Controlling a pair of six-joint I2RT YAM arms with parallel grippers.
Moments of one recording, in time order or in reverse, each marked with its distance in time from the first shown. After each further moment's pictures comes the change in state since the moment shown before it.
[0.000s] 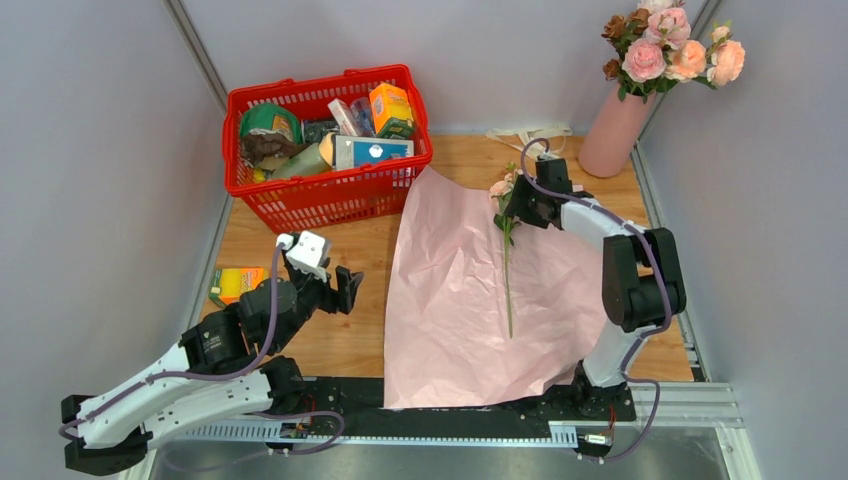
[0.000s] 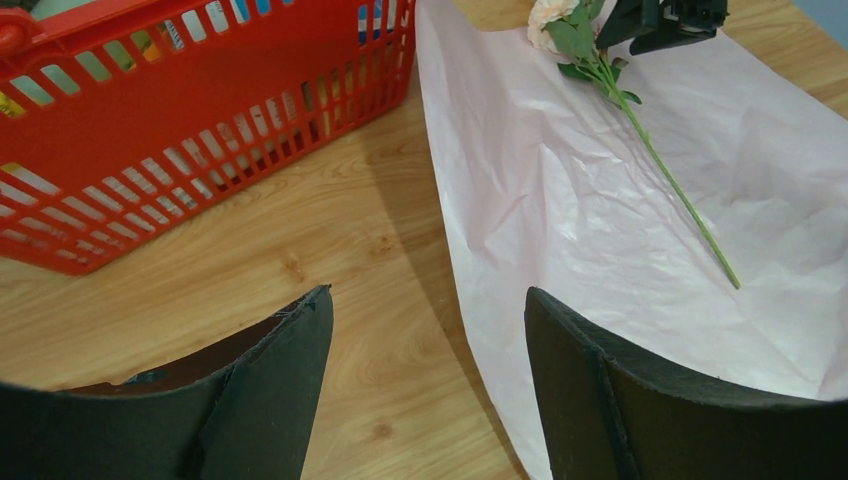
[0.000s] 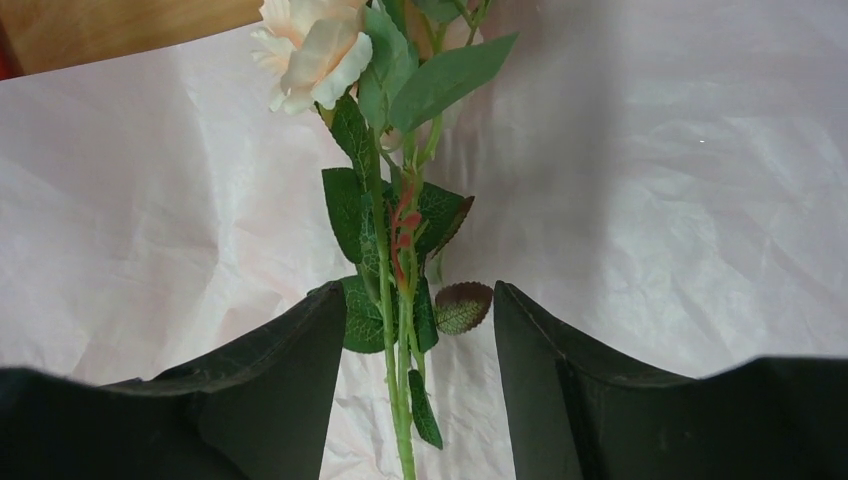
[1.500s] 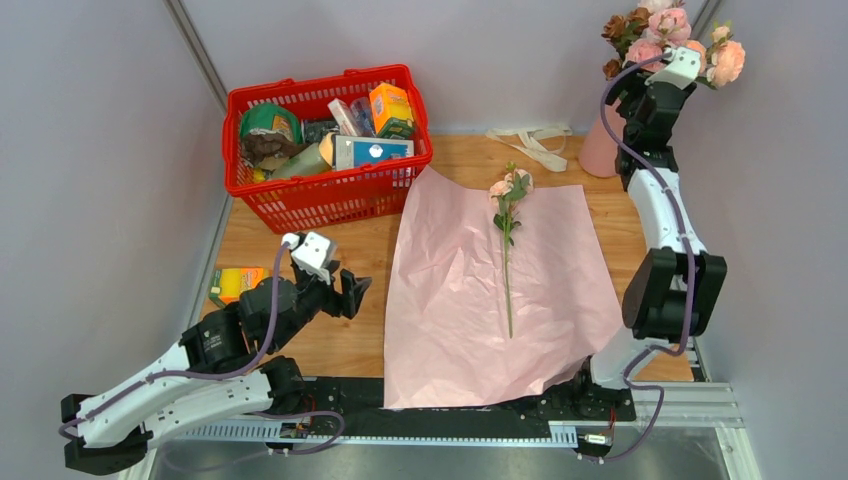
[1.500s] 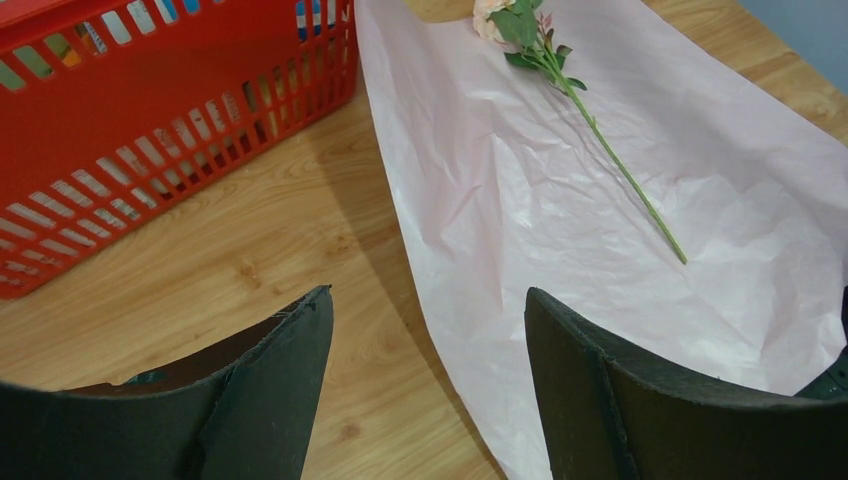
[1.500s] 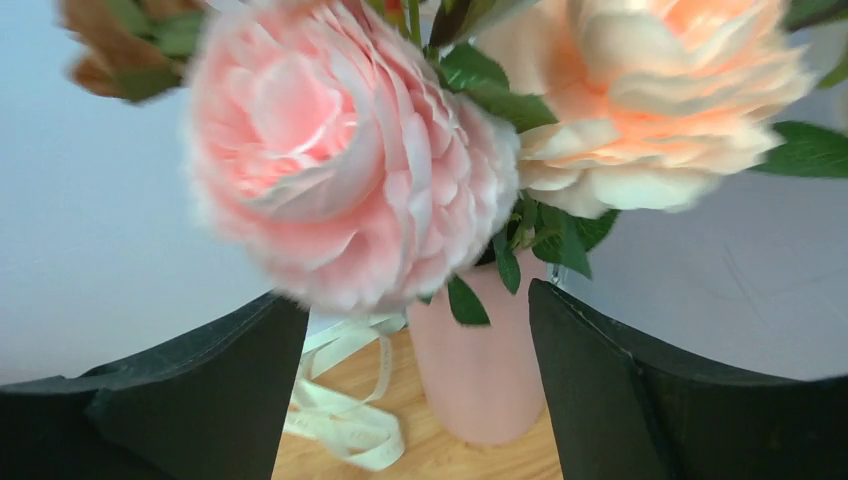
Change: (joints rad) left arm 0.000 0.011 0.009 0.008 0.097 -0.013; right arm -0.331 0.002 0.401 0.472 0.251 -0.341
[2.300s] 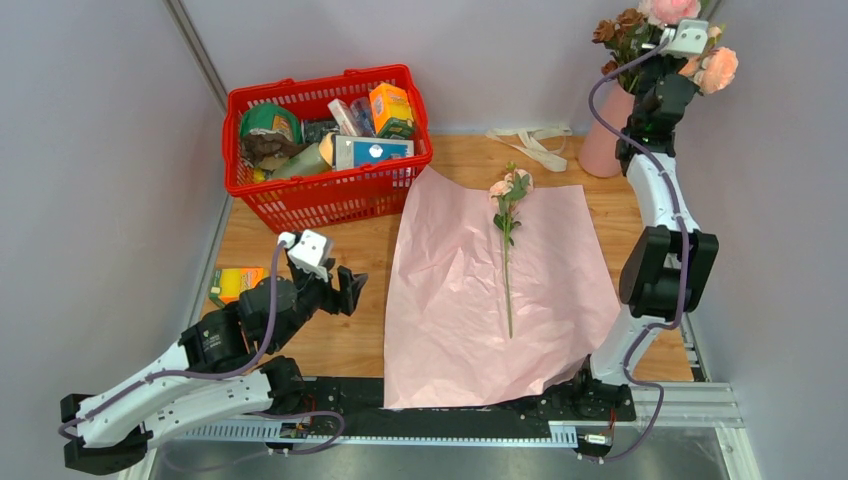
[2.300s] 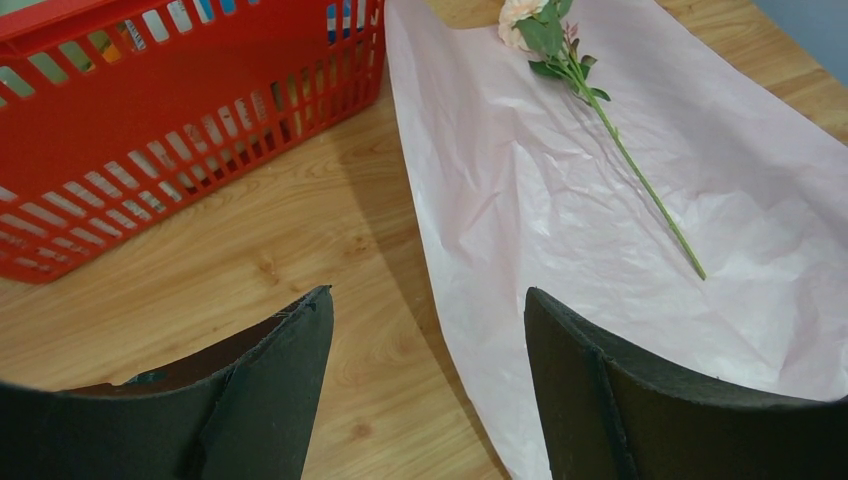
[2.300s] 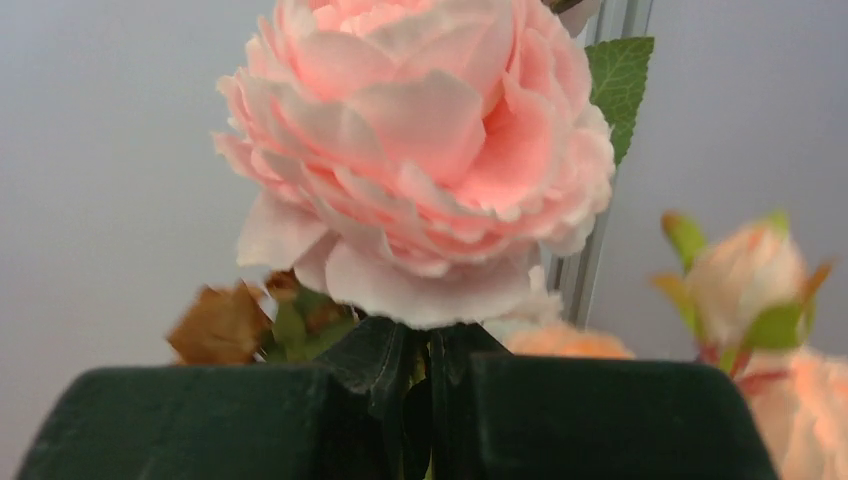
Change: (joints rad) left arm 0.000 0.001 0.006 -0.008 -0.055 -0.009; right arm -0.015 0.080 0.162 0.450 -0.136 -0.201
